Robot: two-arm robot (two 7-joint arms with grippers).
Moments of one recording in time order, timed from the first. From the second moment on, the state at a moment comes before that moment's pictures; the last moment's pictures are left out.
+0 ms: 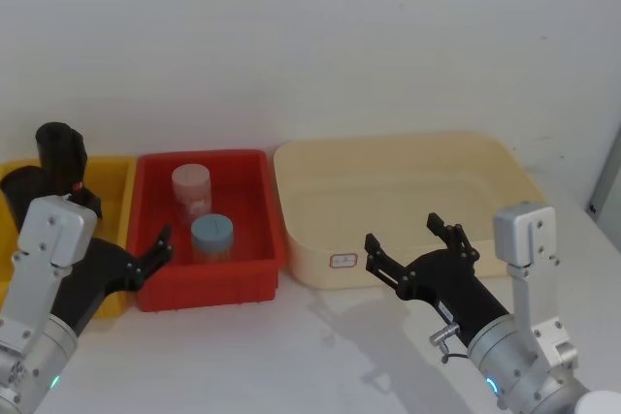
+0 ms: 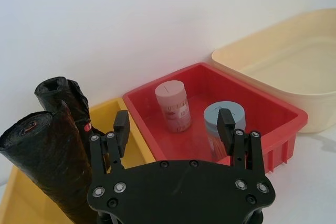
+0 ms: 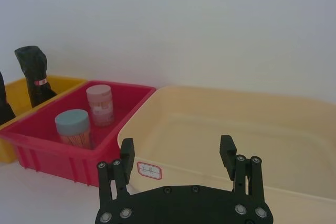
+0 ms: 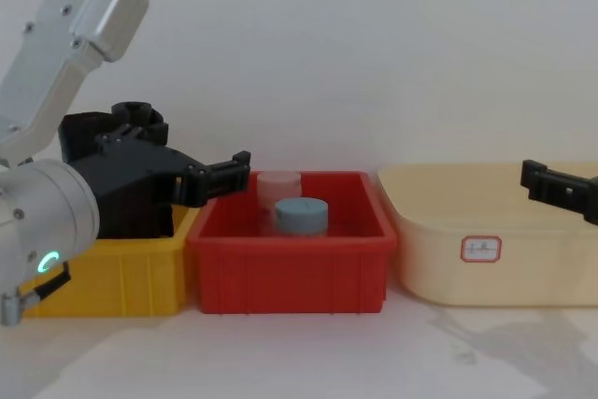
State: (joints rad) left arm -0.24 0.38 0.45 -1.63 -0.20 0.01 -0.01; right arm -0.01 0.34 -0.23 -1.77 0.29 0.03 0.07
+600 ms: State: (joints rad) left arm -0.24 0.38 0.45 -1.63 -0.20 0.01 -0.01; right arm -0.01 0.34 -0.23 -1.77 0.29 0.03 0.07
